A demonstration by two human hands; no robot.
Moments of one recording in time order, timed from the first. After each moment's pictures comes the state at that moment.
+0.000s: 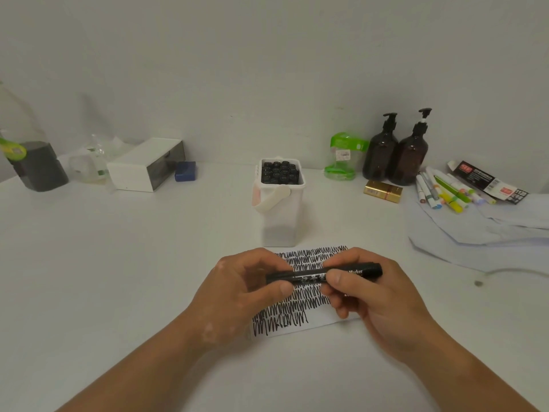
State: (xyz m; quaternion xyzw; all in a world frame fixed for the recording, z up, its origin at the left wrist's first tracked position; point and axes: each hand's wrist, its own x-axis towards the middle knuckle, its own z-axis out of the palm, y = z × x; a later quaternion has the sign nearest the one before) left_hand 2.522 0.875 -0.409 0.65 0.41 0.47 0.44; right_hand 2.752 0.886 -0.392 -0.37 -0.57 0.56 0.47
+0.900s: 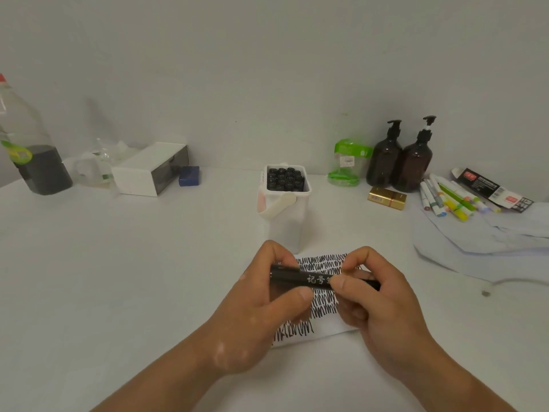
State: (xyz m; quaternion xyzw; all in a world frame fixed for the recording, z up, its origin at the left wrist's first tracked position) left_hand 2.543 0.855 -0.391 0.64 0.34 0.49 0.49; right_hand 2.734 0.879 -0.391 -0.37 -0.53 0.54 0.53
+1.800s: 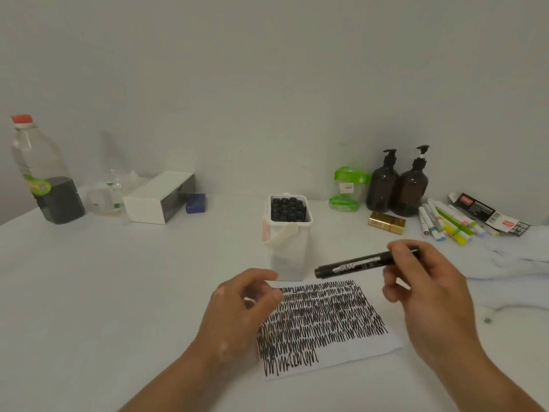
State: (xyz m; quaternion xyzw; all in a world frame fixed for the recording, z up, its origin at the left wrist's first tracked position) left_hand 2.514 0.890 -0.410 0.61 0.53 0.50 0.30; right_hand 2.767 0.902 -0.357 -0.42 -0.51 0.37 0.66
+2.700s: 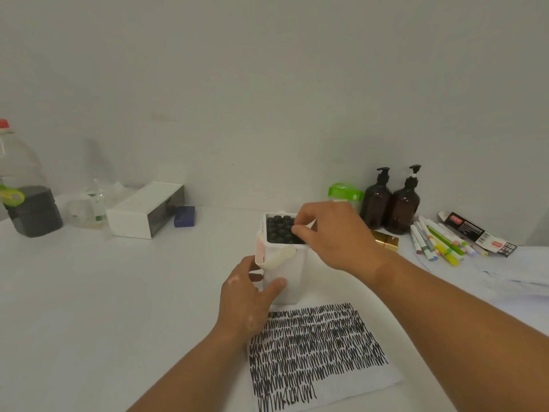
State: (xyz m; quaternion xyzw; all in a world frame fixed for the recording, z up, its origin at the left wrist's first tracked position) left_hand 2.528 0.981 -0.425 0.55 0.61 0.51 0.24; right_hand 2.690 1.015 -0.292 -0.51 -0.81 0.01 0.28
